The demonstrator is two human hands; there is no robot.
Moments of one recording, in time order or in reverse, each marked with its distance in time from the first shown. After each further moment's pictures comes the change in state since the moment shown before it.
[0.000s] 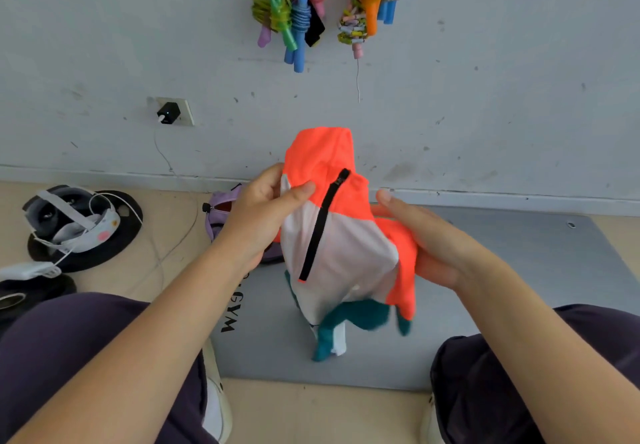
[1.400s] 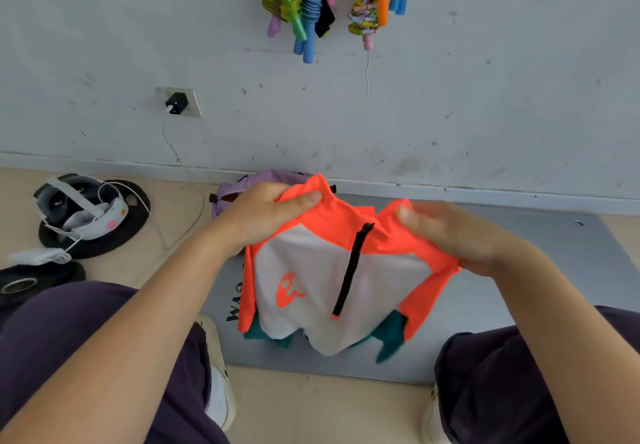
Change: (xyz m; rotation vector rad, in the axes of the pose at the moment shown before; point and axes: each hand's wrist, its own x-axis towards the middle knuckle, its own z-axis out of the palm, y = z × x) left_hand -0.002 0.002 -0.026 0.520 -0.153 -0.179; right_hand -0.009 -0.005 -0.027 -0.677 0.073 -0.089
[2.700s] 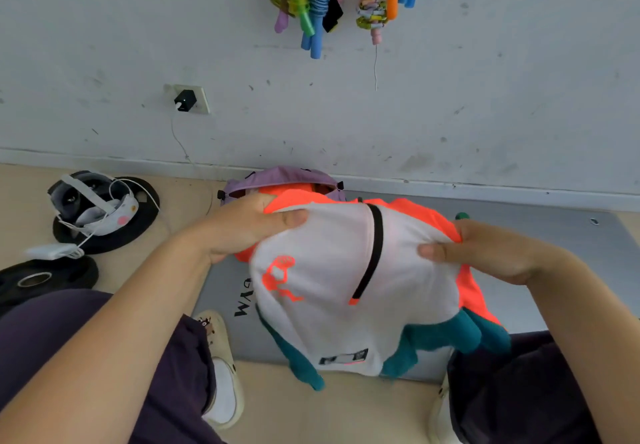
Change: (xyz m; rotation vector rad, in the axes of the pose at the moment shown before) left_hand -0.024 -0.007 -0.022 -0.109 -0.208 -0.065; right_hand -0.015 0.026 -0.019 0.054 -0.195 0.076
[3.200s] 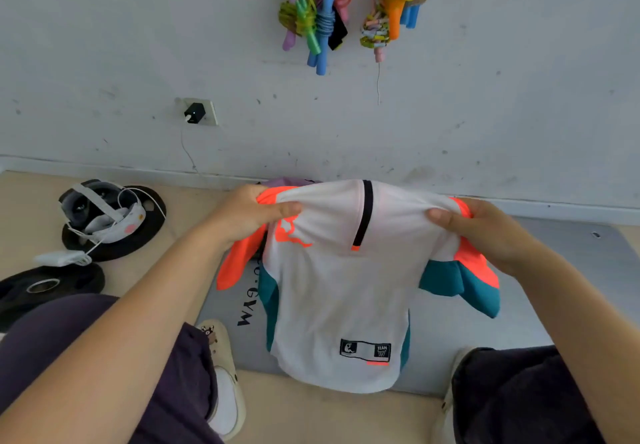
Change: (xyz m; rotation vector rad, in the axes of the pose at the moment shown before) left_hand 0.019 -0.009 -0.014 0.027 0.313 -0.002; right_hand 0.017 0.005 -0.011 0.126 0.394 -0.102
